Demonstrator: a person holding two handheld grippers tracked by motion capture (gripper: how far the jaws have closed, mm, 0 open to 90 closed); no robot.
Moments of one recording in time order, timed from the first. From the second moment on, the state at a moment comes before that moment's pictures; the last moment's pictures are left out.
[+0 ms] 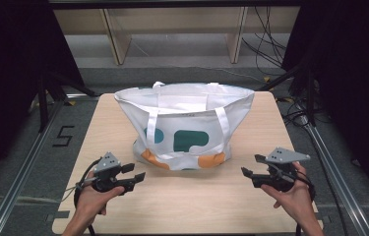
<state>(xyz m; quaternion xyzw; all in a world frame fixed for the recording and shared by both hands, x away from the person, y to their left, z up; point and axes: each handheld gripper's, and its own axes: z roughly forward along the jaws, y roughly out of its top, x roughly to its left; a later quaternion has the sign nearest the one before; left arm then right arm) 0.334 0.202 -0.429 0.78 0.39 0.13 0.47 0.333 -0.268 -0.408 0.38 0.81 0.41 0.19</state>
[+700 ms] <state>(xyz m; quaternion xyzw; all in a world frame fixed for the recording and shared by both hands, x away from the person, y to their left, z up) 0.397 0.184 -0.313 0.79 0.33 0.15 0.49 0.403 -0.240 -0.299 0.30 0.81 0.43 0.25</state>
